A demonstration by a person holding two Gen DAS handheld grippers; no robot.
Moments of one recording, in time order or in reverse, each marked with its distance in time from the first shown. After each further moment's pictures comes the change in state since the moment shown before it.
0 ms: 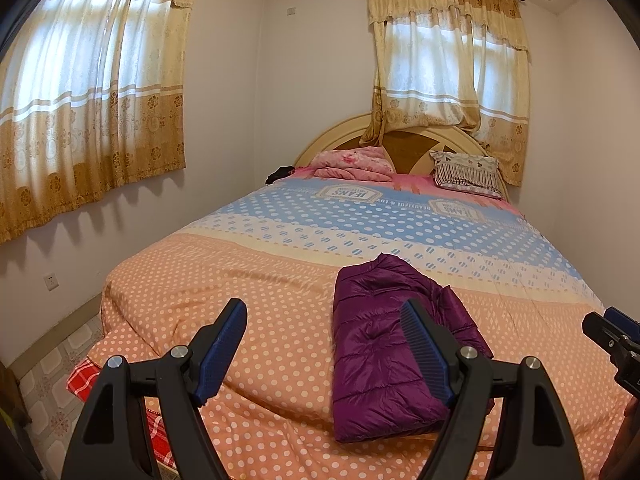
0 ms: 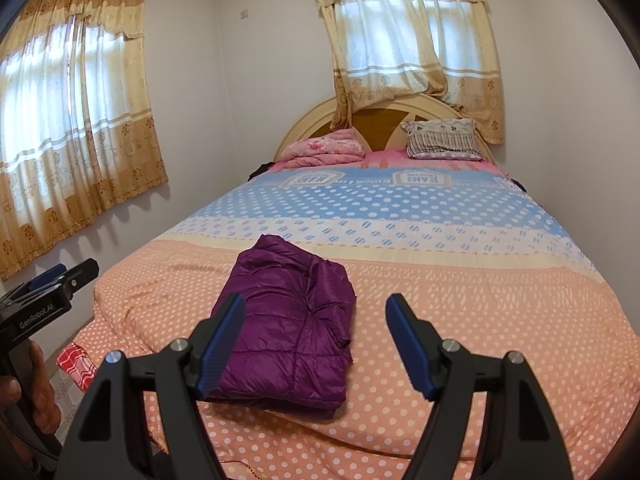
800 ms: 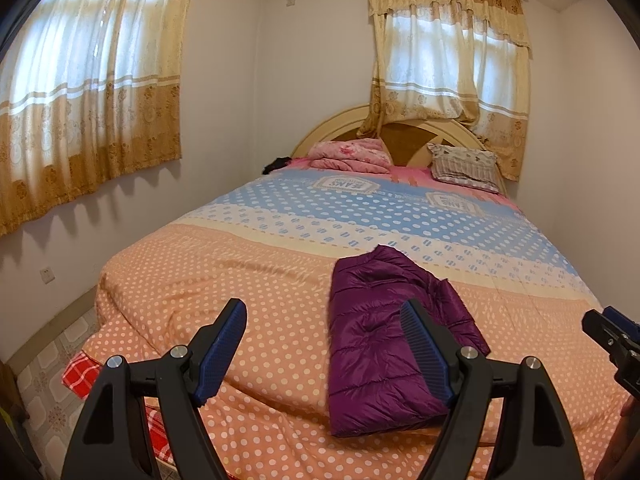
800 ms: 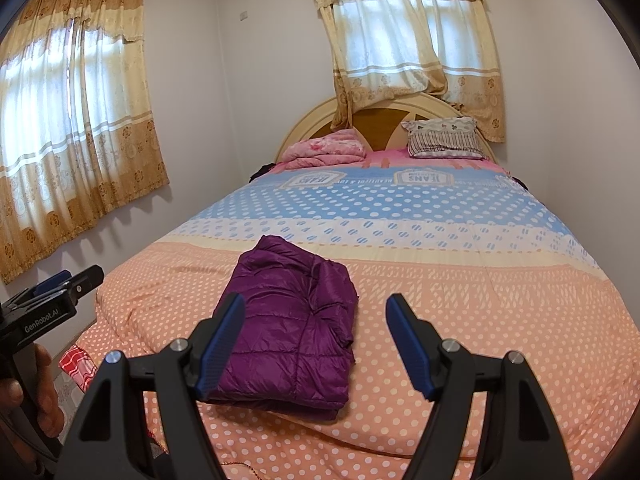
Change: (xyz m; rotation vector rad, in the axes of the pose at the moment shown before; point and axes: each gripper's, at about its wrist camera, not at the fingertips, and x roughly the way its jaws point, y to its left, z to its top) left arm 0.007 0.003 -0.002 -0.009 0.036 -0.026; right arm 0.000 0.004 0.002 0.009 -0.002 0.004
